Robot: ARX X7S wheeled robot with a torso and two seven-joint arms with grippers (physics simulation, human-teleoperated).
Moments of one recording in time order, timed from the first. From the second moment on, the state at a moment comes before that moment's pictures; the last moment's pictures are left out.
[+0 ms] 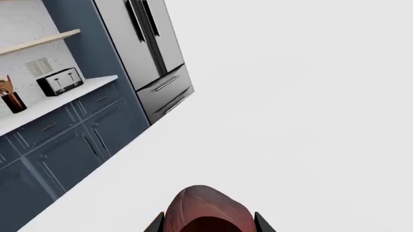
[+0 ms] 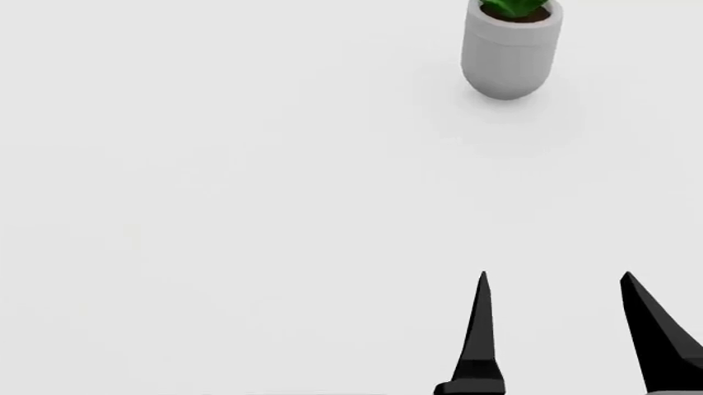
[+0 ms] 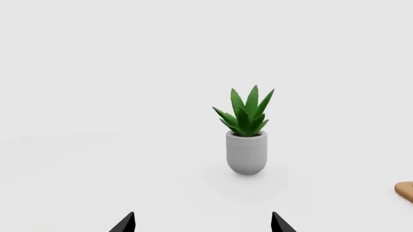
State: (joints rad) left arm -1.31 -0.92 0.40 -0.44 -0.52 -0.93 -0.21; right arm 0.07 0.88 -0.12 -0.98 0.99 0.36 0.80
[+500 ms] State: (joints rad) left arm -1.62 -0.69 0.57 -1.22 -0.21 -0.66 0.05; right arm 0.07 0.85 -0.16 -0.95 0.98 0.33 0.76
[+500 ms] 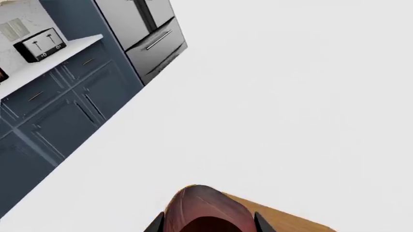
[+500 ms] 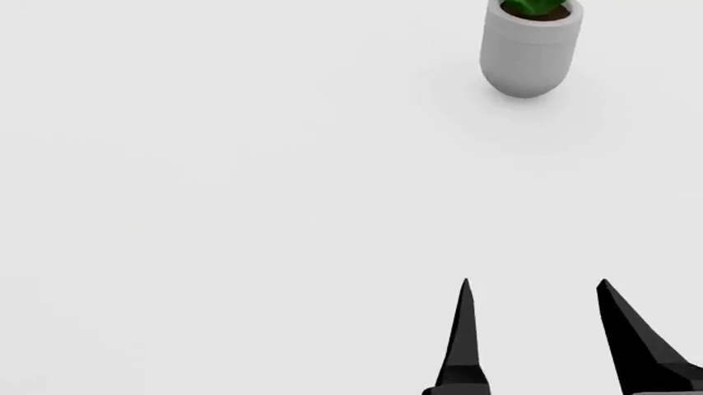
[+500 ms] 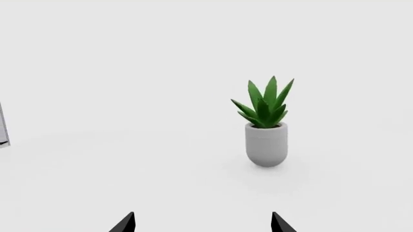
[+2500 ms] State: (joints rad) left arm -1.12 -0.82 -0.15 0.19 -0.38 -1.46 0.10; right arm 0.24 1.07 -0.06 -0.89 1.22 0.40 0.86
